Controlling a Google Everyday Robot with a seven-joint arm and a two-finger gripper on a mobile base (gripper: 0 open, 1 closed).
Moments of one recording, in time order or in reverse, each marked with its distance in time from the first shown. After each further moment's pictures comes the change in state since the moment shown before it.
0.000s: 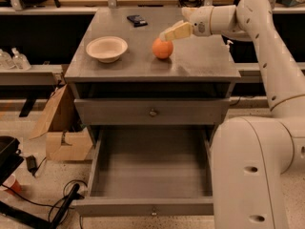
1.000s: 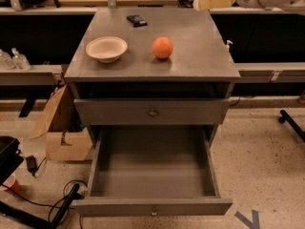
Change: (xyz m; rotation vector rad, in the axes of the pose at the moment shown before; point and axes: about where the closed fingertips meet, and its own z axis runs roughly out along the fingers) arm -0.084 -0.017 -0.159 0.486 0.109 -0.020
